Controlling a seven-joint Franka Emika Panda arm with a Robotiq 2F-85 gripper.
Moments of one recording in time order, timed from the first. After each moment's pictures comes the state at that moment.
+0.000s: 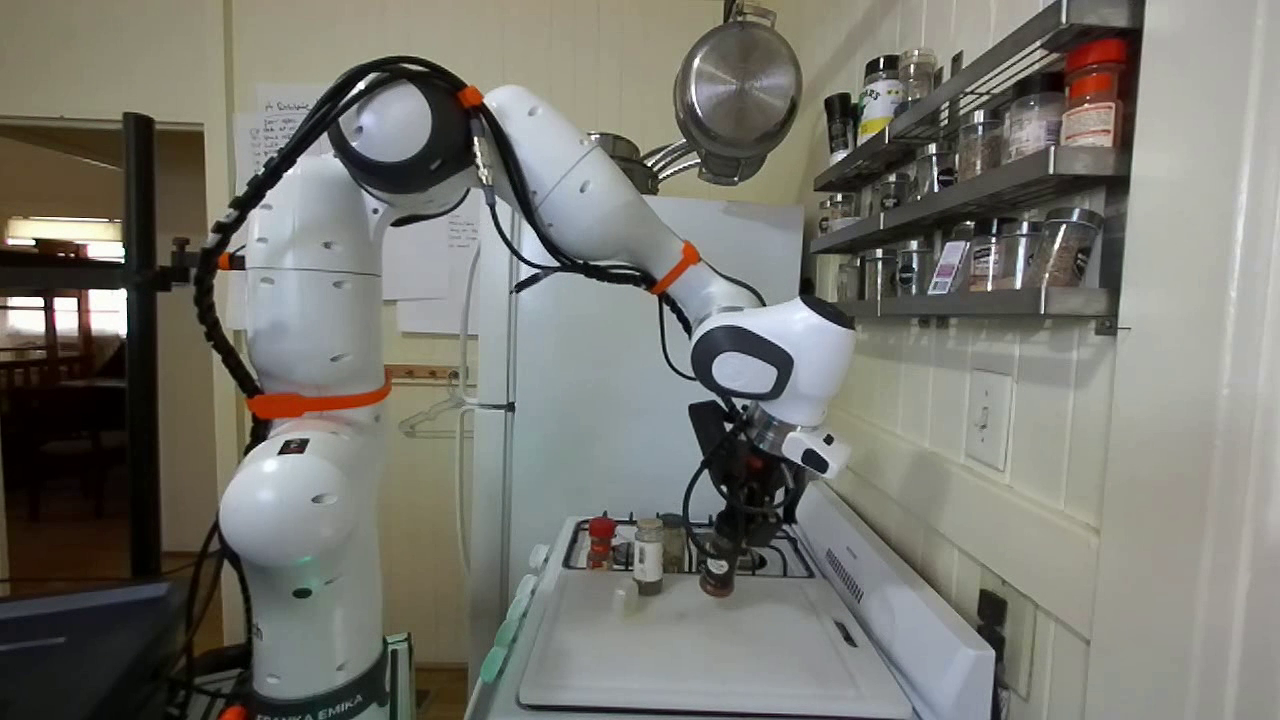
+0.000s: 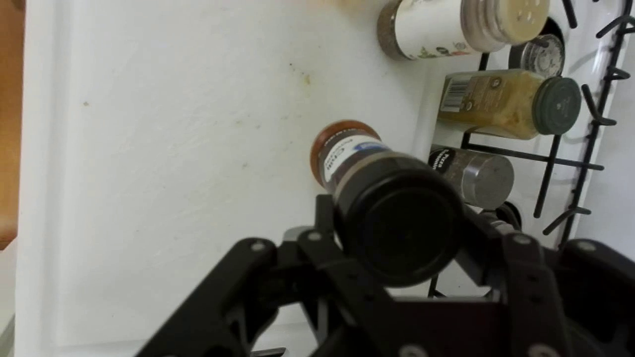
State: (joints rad) arm -0.08 -0.02 -0.12 -2.28 0.48 2.10 -0.25
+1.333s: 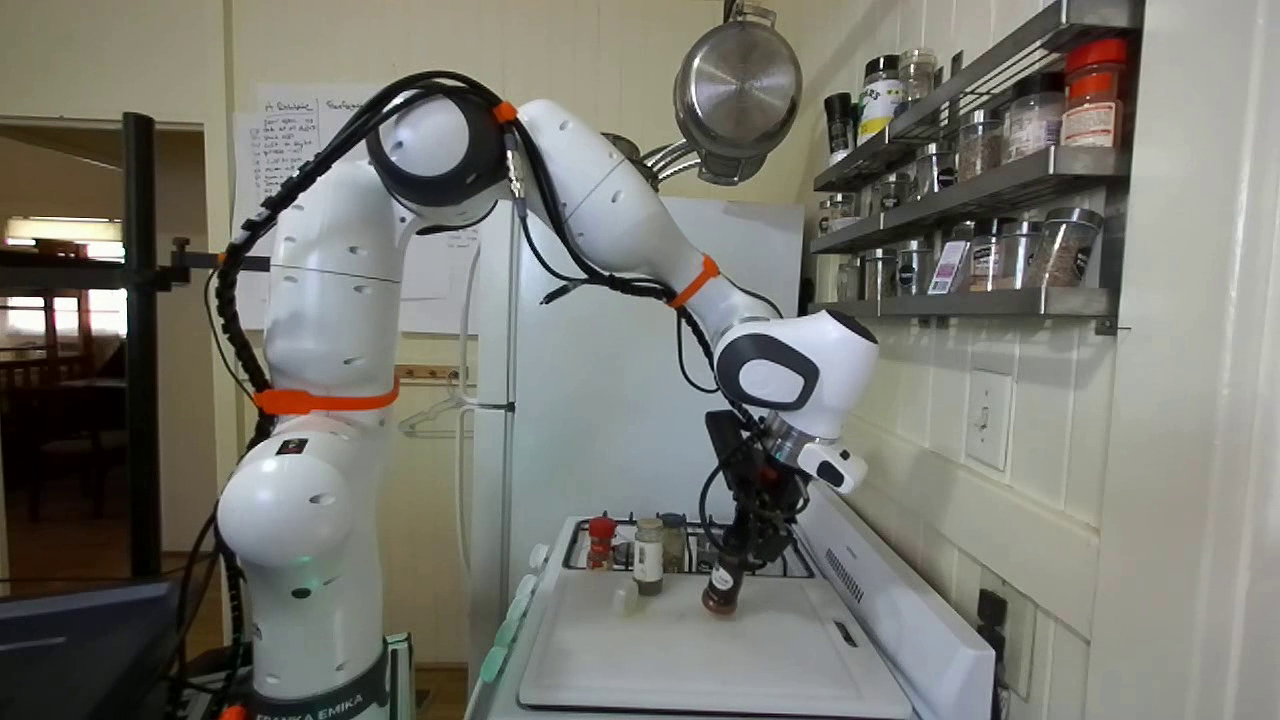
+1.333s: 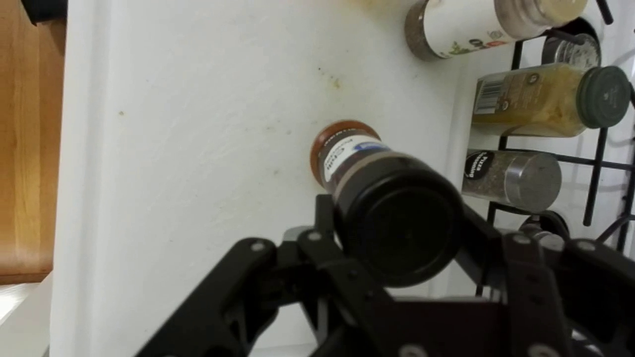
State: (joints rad) arm -0.09 0.08 -0.12 -2.19 0.41 2.04 -0.17
